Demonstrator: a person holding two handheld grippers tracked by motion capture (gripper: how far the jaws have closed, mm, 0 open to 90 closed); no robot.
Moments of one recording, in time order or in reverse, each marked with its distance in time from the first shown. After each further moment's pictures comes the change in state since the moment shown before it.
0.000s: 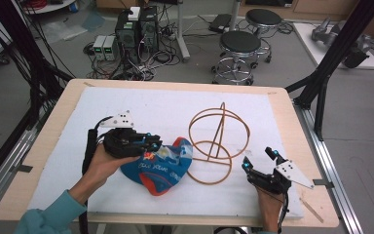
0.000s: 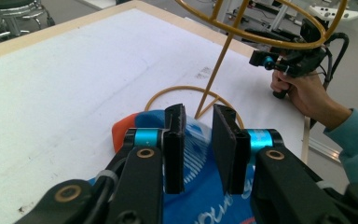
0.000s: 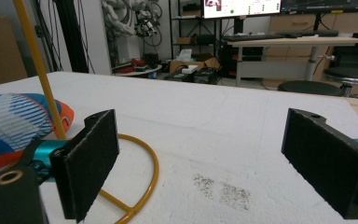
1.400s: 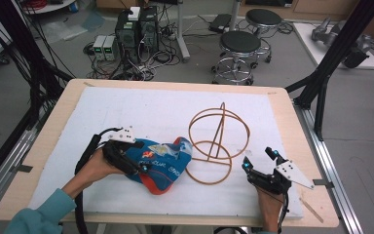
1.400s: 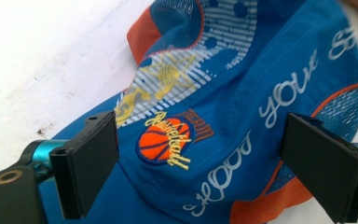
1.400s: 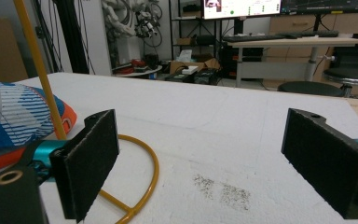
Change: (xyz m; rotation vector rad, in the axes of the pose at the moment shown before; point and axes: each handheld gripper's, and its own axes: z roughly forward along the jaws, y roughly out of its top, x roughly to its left) left arm 0.039 -0.057 0.016 0.243 -0.006 0.111; right arm 0.000 0.000 -0.001 0.000 -0.001 0.007
